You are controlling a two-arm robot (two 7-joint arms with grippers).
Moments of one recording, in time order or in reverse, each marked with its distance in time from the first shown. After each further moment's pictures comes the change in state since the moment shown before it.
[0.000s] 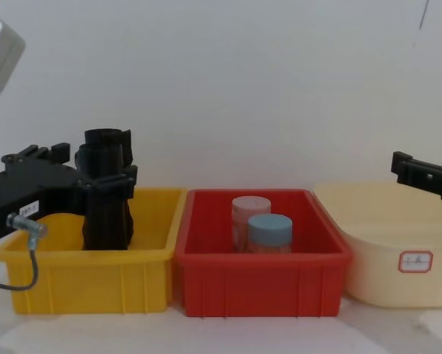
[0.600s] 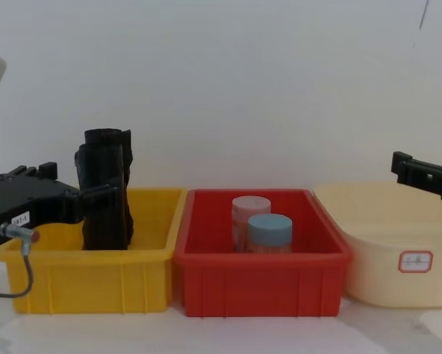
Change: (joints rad) left arm -0.030 -0.044 -0.038 0.093 -0.067 0.003 -0.040; right arm 0.000 0.000 0.000 0.000 0.000 0.000 0.000
